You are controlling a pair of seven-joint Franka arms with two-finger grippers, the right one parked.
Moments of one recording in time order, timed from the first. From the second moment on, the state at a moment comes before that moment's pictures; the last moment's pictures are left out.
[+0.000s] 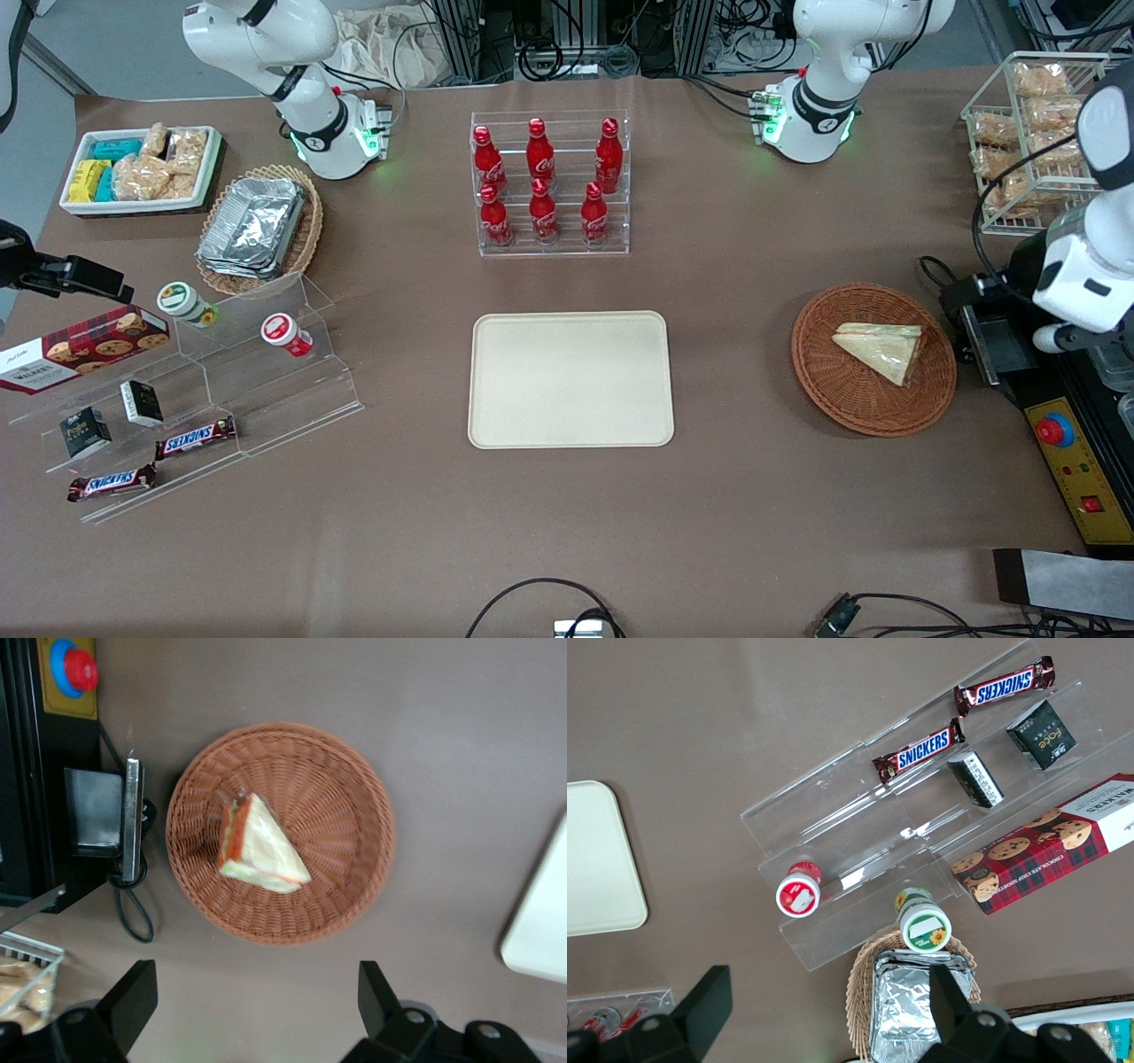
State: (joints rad) arm 0.02 0.08 0.02 -1.76 0.02 1.71 -0.25
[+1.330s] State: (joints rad) arm 0.12 0.09 0.02 -2.42 0.01 2.55 -0.71
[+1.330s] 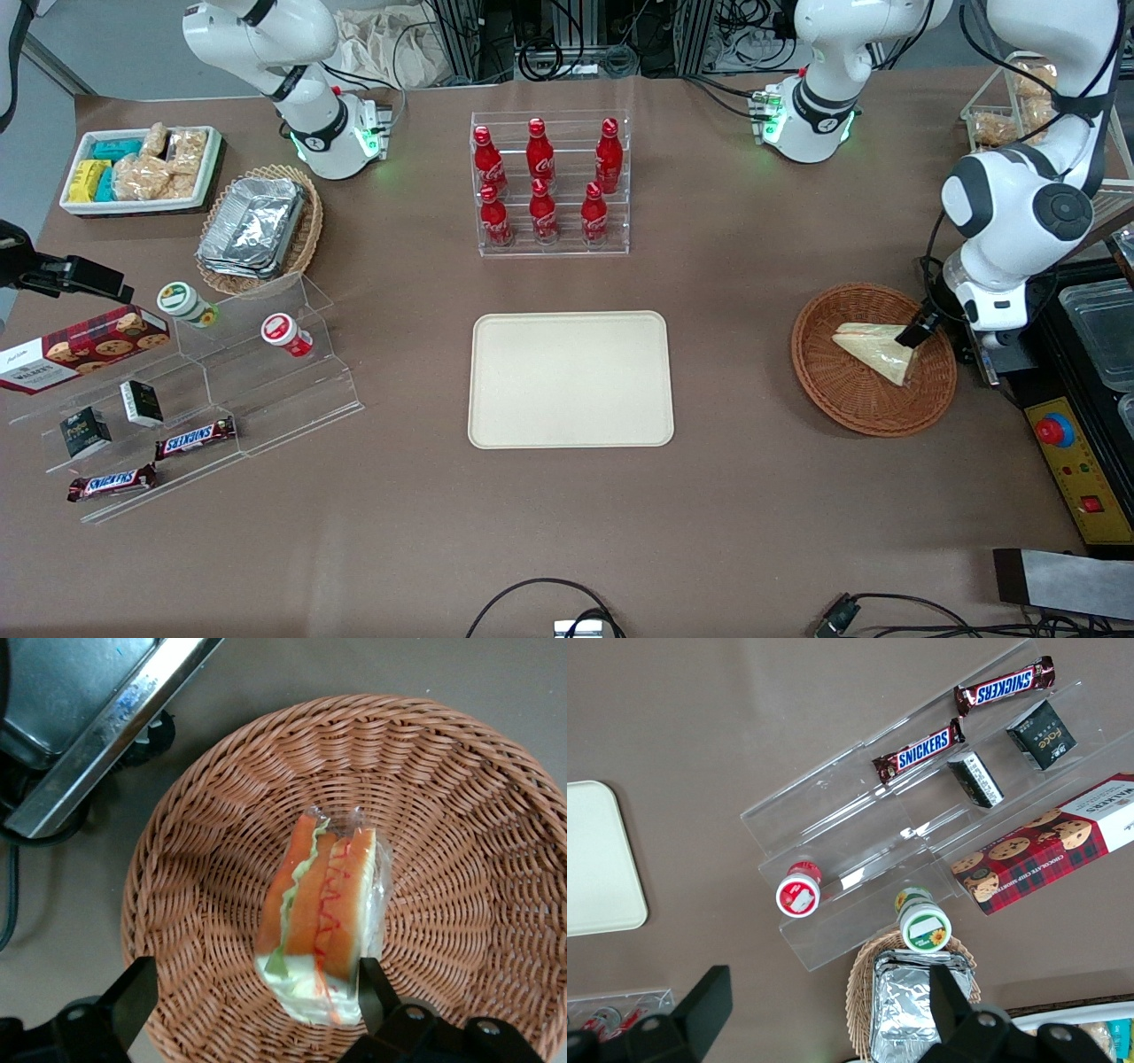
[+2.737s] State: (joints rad) arm 0.12 0.14 0.00 -2.42 0.00 2.62 -0.73
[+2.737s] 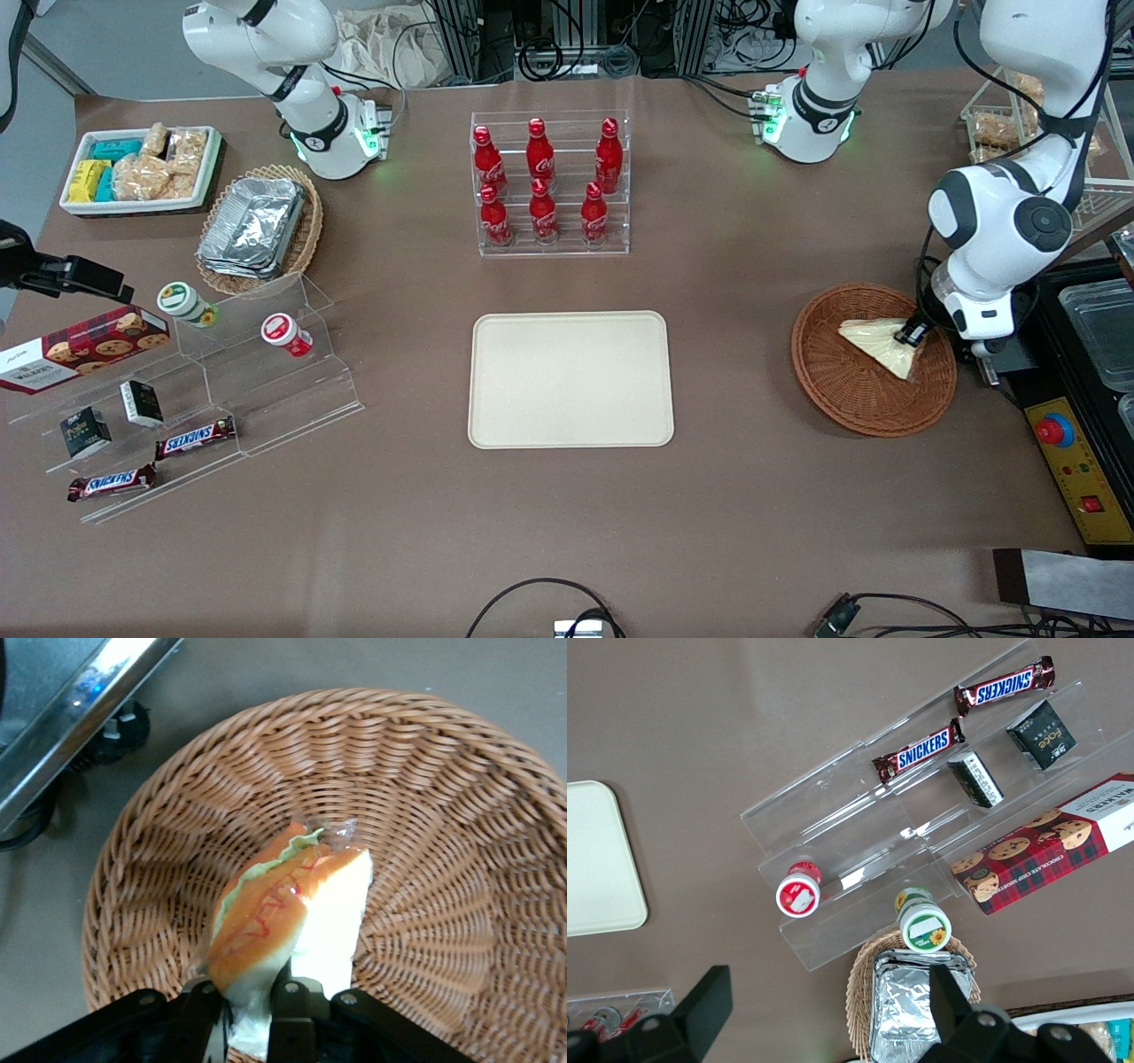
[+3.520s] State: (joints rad) arm 0.11 0.03 -0.18 -2.34 0.34 2.34 -0.62
